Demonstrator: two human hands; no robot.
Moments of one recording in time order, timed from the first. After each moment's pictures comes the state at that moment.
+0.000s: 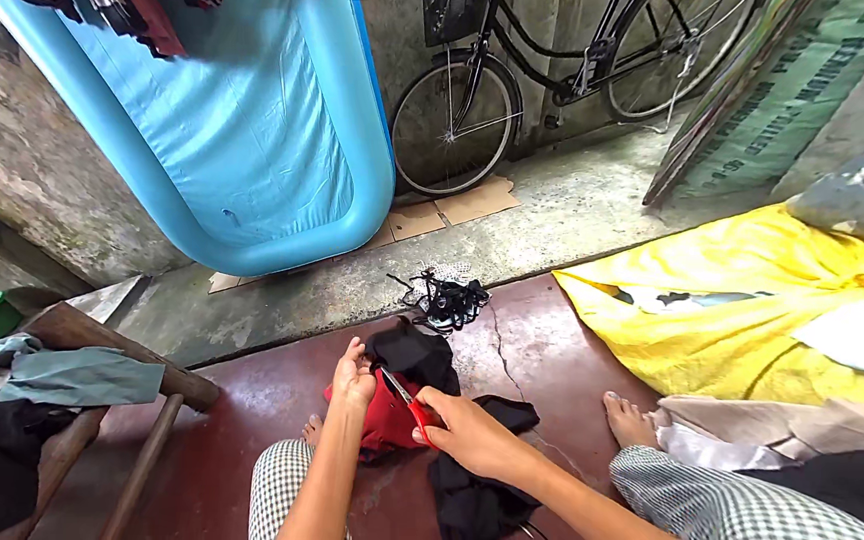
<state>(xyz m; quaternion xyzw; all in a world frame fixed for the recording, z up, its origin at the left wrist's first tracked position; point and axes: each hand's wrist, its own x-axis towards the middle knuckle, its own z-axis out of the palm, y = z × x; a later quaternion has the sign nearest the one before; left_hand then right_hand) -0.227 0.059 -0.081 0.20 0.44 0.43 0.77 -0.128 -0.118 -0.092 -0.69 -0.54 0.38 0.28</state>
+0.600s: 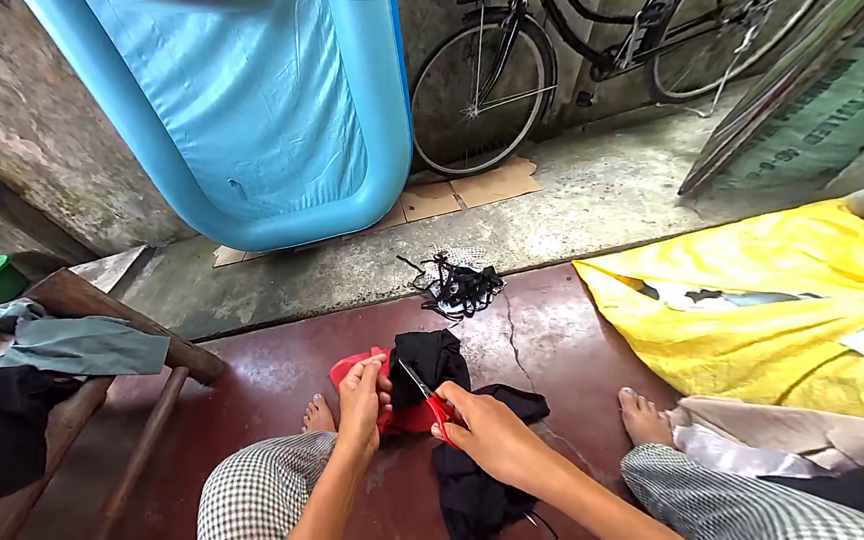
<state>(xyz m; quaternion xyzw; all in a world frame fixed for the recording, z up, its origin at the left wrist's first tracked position) -0.288 0.025 -0.112 0.45 0.49 0.31 0.68 -0.138 -0.118 -0.094 -0.74 -0.52 0.36 0.22</state>
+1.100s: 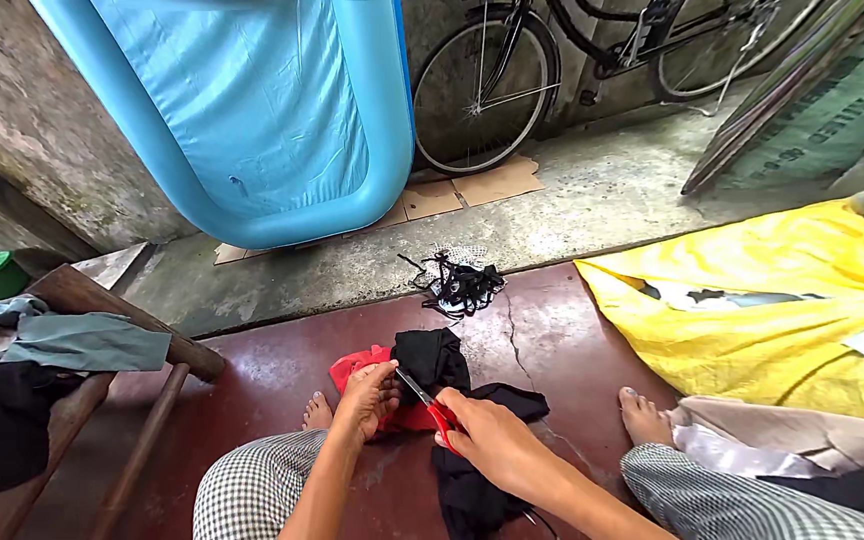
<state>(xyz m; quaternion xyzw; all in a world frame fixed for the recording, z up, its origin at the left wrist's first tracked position) -0.287 0.044 -0.119 0.39 0.49 0.19 0.76 -0.144 -0.125 -0.086 -0.75 -0.55 0.34 0.16</state>
